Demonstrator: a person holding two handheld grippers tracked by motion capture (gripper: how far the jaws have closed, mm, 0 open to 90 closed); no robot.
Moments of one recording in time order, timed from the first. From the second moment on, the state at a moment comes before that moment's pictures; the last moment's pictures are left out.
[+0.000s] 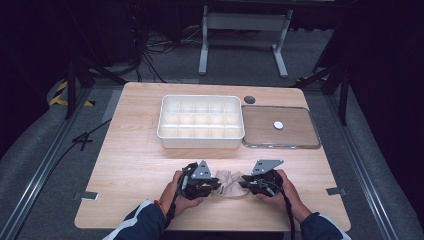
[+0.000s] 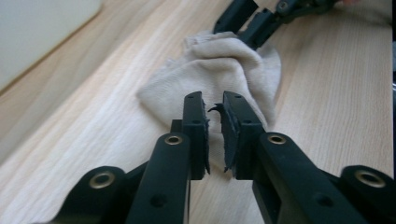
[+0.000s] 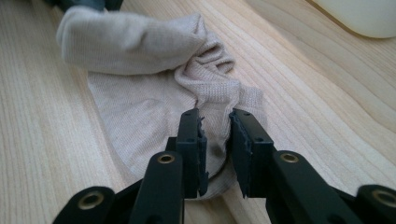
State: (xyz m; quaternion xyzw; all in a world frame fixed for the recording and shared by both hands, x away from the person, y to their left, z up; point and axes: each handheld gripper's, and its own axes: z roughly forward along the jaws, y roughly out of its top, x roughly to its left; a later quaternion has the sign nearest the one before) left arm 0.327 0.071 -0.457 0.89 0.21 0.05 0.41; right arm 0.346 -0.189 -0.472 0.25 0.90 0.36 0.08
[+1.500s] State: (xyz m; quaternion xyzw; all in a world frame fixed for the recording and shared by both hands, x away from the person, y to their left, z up) left arm 0.324 0.059 -0.475 0.89 0.21 0.09 0.39; right arm 0.331 -0.162 -0.466 0.18 0.90 0.37 0.12
